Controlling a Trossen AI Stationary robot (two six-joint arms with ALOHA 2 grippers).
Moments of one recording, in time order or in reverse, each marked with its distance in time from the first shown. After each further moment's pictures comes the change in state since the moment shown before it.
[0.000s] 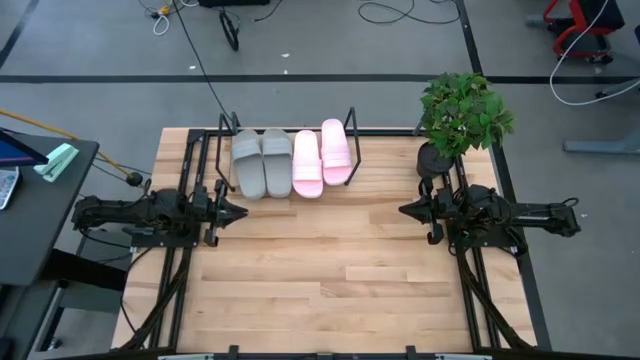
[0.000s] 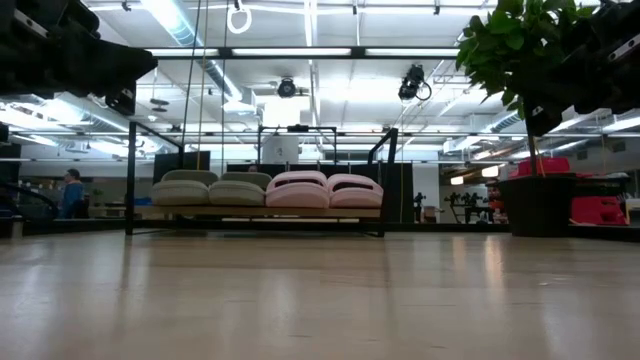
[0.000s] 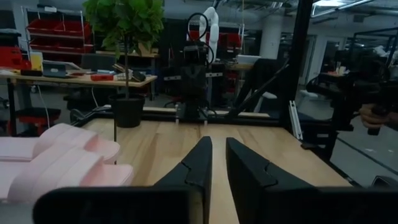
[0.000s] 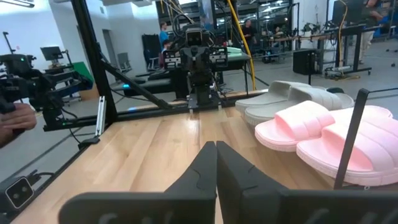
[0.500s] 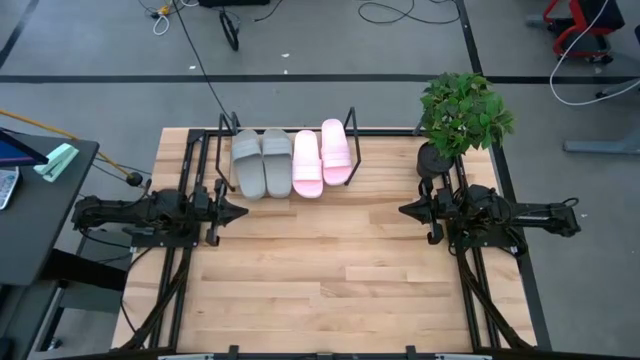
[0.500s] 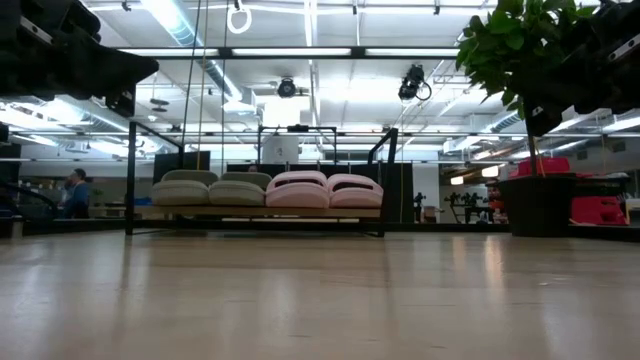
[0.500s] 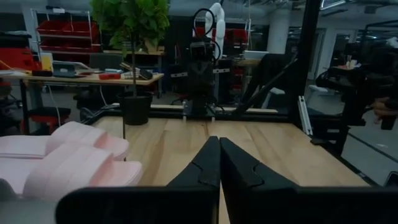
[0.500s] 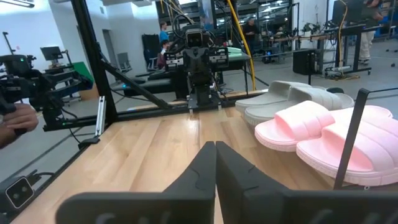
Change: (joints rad) left arm 0.000 0.001 0.000 -0.016 -0.027 0.026; right arm 0.000 0.000 0.000 -0.001 0.000 0.000
